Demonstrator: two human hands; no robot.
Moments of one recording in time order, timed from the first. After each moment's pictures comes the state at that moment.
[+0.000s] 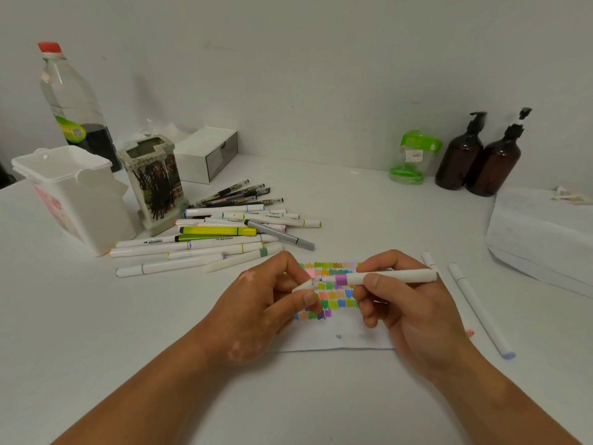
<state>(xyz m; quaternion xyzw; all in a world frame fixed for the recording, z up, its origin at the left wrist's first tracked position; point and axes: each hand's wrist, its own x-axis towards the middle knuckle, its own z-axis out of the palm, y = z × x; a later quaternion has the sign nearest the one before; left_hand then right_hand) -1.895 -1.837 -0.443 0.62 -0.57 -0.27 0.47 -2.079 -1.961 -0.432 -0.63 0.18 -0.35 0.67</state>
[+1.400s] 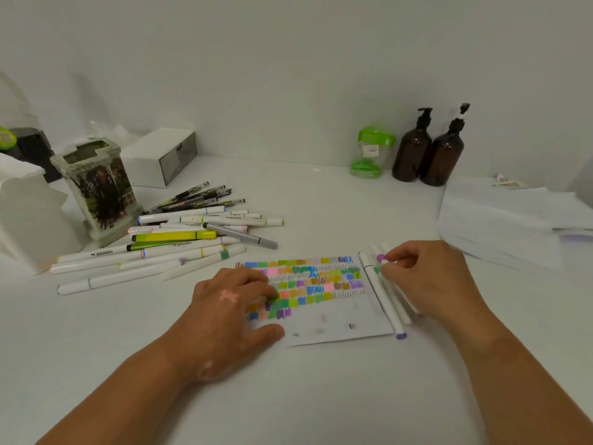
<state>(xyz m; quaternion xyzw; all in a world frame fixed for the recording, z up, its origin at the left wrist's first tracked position) -1.890 -1.846 -0.464 0.73 -0.64 -0.07 0.21 -2.136 -2.034 -0.430 -0.76 0.54 -0.27 0.22</state>
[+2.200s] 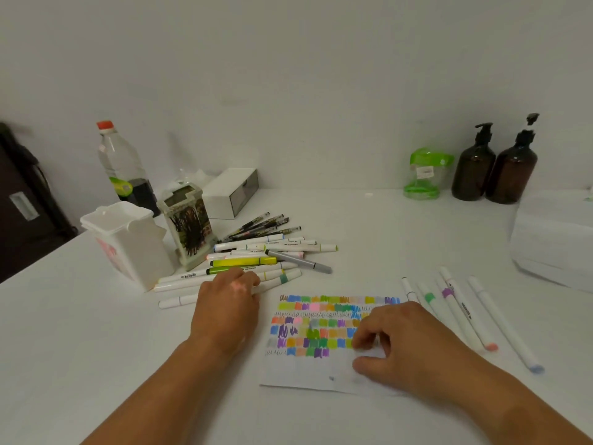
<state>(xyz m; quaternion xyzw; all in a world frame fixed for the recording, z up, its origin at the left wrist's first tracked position) -1.834 -1.839 -0.457 0.87 -0.45 0.13 0.16 -2.088 -1.965 -0.440 -0.94 0.25 -0.09 0.23</state>
